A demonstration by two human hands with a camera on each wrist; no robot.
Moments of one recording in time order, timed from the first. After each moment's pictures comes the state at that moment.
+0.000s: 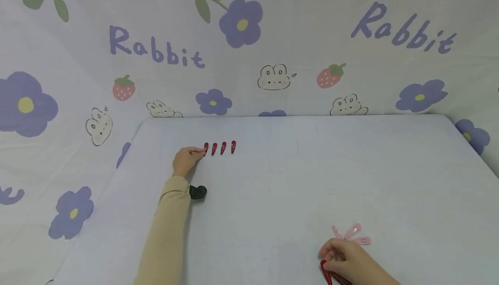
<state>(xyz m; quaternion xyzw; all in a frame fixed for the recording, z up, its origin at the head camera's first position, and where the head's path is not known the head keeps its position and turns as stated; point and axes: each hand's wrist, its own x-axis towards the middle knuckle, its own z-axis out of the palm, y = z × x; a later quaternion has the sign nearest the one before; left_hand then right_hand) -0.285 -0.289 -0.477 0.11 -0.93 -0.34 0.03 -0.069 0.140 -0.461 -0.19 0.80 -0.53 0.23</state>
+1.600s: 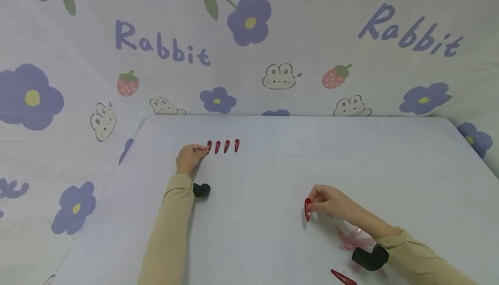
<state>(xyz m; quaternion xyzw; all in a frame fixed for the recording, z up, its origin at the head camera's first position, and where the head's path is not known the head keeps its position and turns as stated) -0.285 -0.289 -0.476 0.12 -0.93 -0.34 0.03 -0.170 0.112 -0.437 -0.20 0.80 -0.51 0.24</state>
